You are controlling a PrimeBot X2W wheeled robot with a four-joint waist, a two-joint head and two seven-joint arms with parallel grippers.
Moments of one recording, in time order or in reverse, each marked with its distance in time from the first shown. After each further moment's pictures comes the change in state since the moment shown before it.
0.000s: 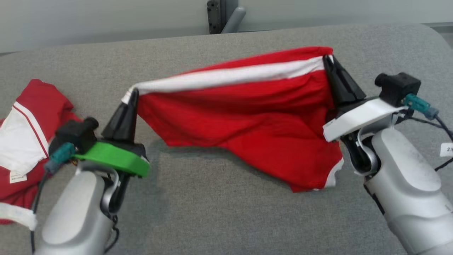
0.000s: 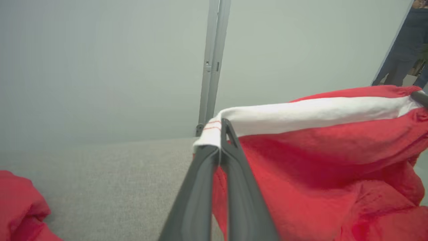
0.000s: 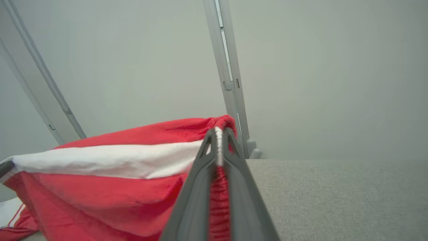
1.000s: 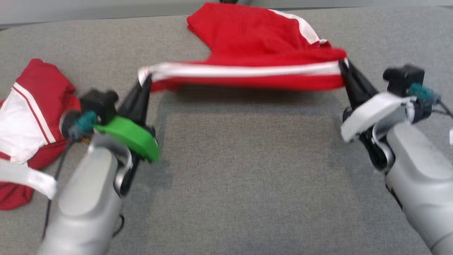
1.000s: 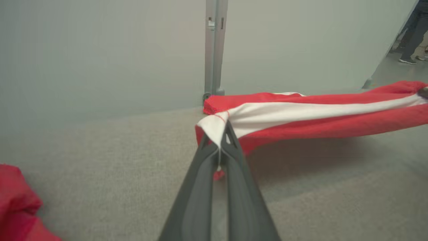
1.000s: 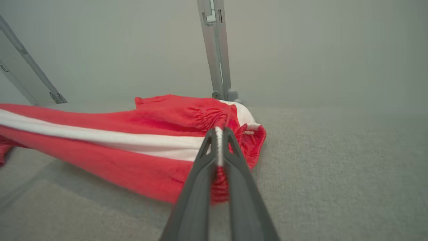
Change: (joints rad) left arm -0.285 0.020 -0.163 0.260 -0.003 -0.003 0.001; right arm -0.162 -0.108 0.126 0.253 0.061 0.001 0.000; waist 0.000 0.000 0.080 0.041
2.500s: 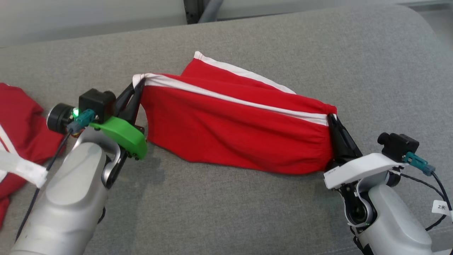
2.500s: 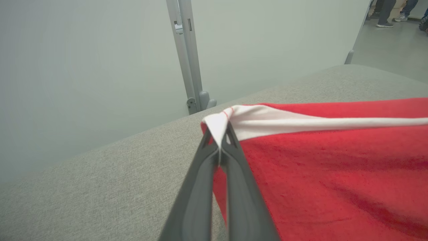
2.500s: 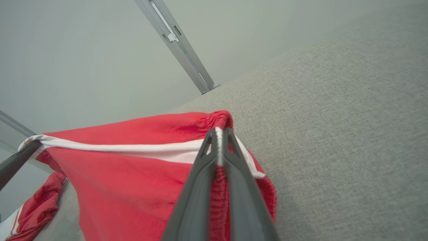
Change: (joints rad) left arm 0.024 0.058 -0.059 0.025 0.057 0.000 -0.001; right arm 0.426 0.190 -0.232 -0.286 0.091 0.000 0.000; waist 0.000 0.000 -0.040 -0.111
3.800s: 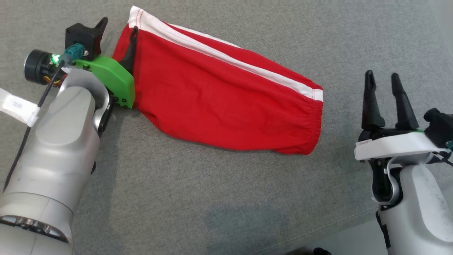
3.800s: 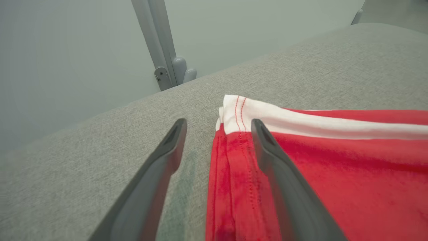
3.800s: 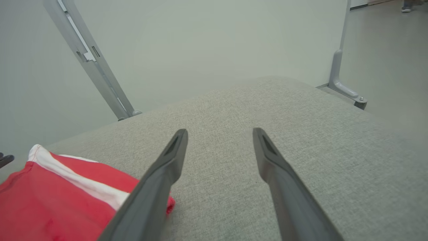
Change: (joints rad) left arm -0.381 -0.066 -0.123 0.393 -0.047 0.031 0.000; right arm -0.028 0.090 -0.284 -0.195 -0.338 0.000 0.000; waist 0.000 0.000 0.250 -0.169
